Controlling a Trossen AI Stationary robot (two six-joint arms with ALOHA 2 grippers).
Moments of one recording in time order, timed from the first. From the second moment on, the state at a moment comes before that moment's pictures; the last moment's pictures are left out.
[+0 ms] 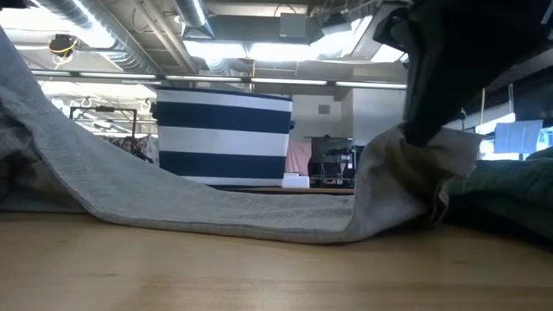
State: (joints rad) left arm -0.81 1.11 1.14 -1.50 -0.27 -1.35; right arm 0.61 2.05 1.62 -0.97 0.35 0.53
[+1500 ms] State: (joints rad) left arm -0.81 1.17 1.14 -1.42 -0.28 -1.27; right arm 0.56 1.77 1.28 -0.50 0.41 0.37
